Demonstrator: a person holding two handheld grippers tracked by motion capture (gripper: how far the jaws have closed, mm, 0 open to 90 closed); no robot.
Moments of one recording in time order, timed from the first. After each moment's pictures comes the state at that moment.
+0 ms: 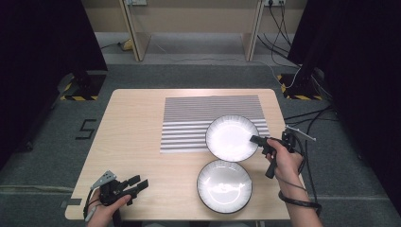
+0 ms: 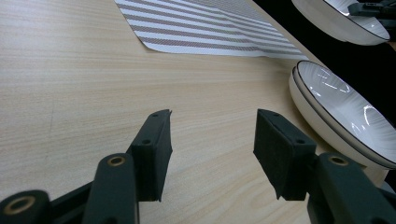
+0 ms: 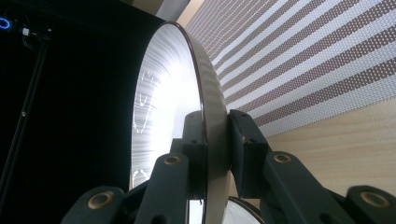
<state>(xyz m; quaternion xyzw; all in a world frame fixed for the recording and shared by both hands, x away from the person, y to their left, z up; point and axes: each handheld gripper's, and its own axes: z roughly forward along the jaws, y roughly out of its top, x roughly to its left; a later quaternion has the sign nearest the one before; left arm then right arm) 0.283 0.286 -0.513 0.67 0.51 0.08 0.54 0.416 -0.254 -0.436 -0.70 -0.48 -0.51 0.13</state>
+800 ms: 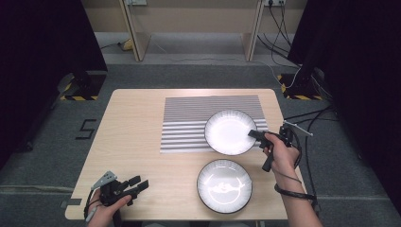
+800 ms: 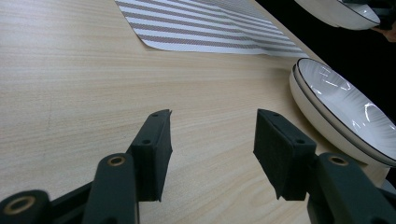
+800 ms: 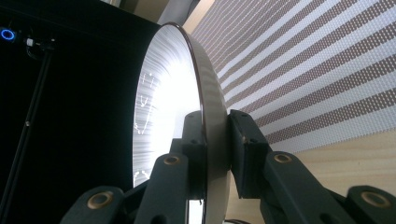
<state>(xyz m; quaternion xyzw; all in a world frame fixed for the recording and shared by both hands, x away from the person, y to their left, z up) 0.283 0.285 -0.514 0.67 0.51 0.08 0.54 0.434 -0.248 -0.433 -0.71 -0.47 -0.51 0.13</state>
